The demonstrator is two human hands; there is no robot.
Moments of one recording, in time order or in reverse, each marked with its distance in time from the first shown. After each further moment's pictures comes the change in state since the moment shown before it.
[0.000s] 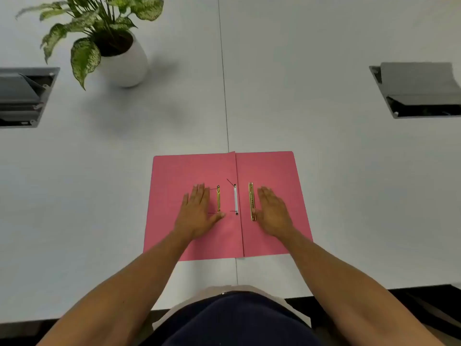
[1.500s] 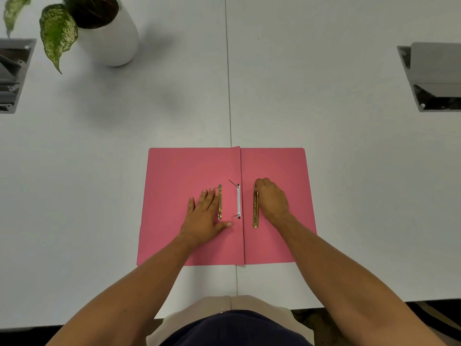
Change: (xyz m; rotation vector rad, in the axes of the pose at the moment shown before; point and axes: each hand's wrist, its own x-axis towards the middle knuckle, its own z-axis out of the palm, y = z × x) left_hand 0.034 -0.006 0.041 -0.028 -0.119 0.056; right_hand 0.070 -0.014 -0.011 -0.079 0.089 -0.027
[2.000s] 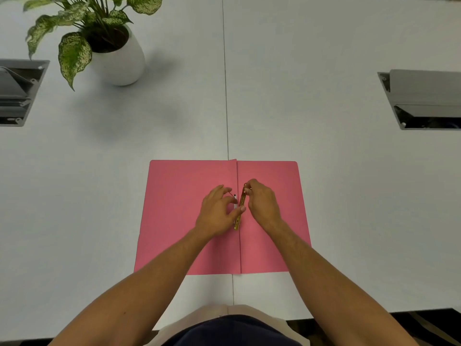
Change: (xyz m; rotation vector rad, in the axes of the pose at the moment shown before) left_hand 0.017 0.058 -0.049 -0.293 0.296 0.085; right_hand -0.004 -0.026 -0.027 0.383 0.214 0.018
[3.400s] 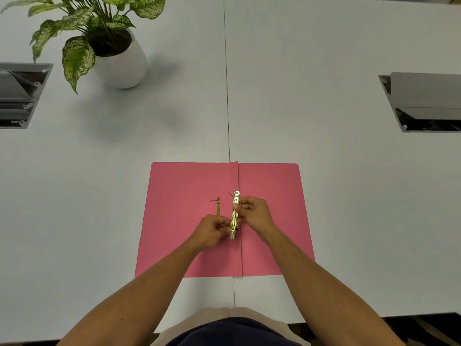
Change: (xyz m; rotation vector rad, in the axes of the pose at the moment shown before) left_hand -0.030 -0.019 0.003 -0.588 -0.271 -0.253; right_hand -0.017 -0.005 0.021 0.808 -0.197 0.477
